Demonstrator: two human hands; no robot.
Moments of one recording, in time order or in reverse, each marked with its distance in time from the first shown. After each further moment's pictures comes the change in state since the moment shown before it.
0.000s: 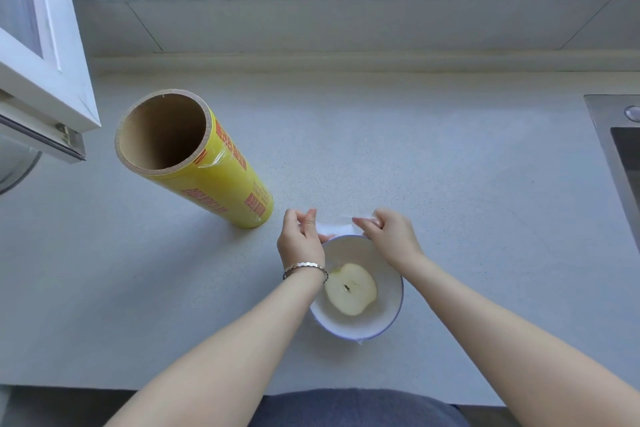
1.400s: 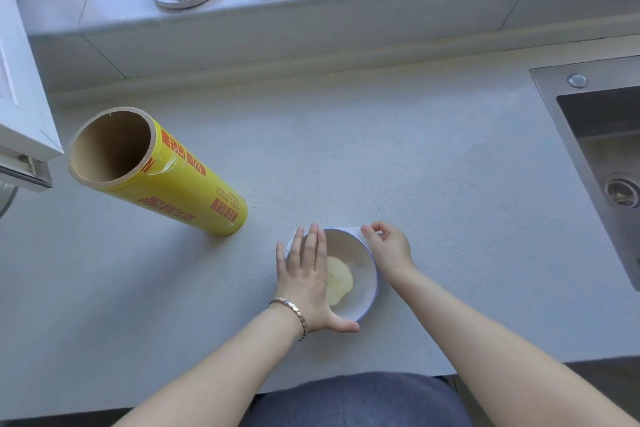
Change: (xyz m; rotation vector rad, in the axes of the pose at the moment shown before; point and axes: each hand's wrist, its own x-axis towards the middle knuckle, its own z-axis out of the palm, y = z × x) left_hand -0.062 -0.006 -0.024 1.333 -0.696 0.582; right_hand -0.030 0.048 -0.011 0.289 0.116 0.220
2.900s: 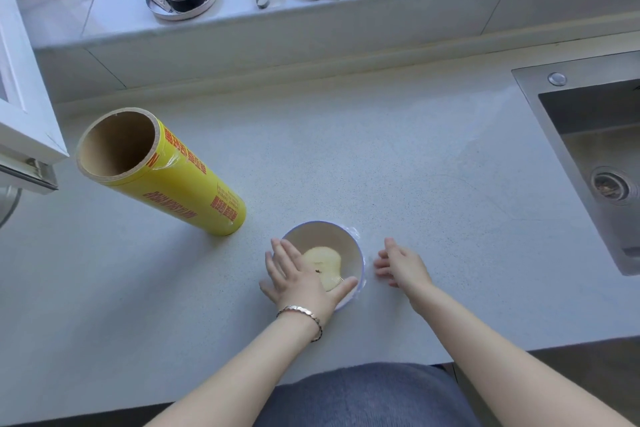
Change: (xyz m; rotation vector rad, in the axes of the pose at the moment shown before) left_hand -0.016 0.020 -0.001 -0.358 0.011 -0.434; right_hand -0.035 0.021 -0.022 0.096 -0.032 0.268
